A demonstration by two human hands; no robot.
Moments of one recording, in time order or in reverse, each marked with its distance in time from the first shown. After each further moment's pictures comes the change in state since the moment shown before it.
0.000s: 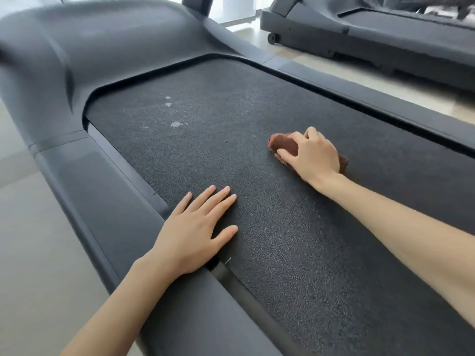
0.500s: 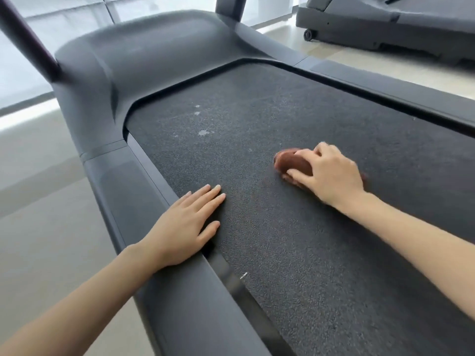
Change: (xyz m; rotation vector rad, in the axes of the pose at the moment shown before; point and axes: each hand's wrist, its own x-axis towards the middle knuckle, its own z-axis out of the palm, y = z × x) left_hand 0.001 -0.049 -0.019 0.063 -0.051 -0.014; right_hand -0.010 -0.013 -0.004 0.071 -0.052 -0.198
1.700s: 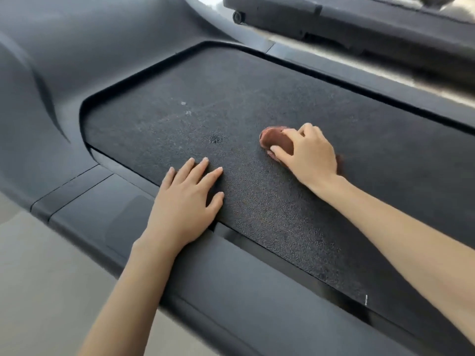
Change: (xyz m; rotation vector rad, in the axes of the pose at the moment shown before) left_hand 0.068 -0.142 -0.013 -0.132 0.103 0.067; right_hand 0.083 -0.115 0.049 -0.175 0.106 0.379
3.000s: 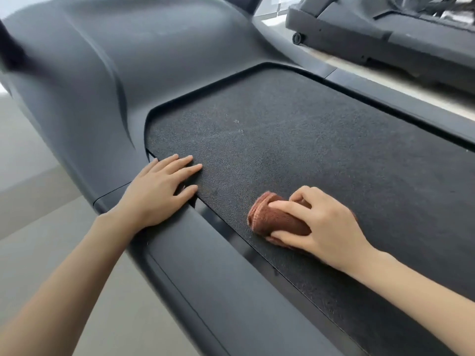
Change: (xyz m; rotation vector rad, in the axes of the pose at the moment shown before) left_hand 0.005 -0.105 -0.039 0.054 -0.025 -0.131; right_hand -0.044 -0.050 -0.015 0.270 -0.056 -0.613
